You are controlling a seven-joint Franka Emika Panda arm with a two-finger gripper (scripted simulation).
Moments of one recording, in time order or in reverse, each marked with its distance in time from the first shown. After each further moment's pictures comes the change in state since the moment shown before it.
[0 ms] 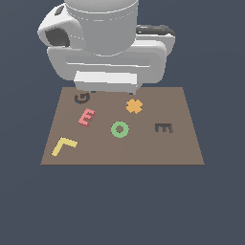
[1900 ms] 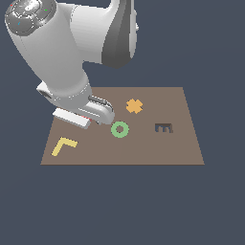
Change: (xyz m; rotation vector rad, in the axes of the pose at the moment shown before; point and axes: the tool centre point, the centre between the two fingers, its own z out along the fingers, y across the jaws) arm 0.000 0.099 0.141 -0.009 -0.009 0.318
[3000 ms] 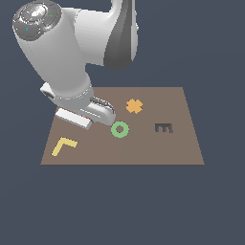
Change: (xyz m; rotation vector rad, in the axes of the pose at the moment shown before) arm -0.003 -0.002 0.007 0.001 0.000 0.021
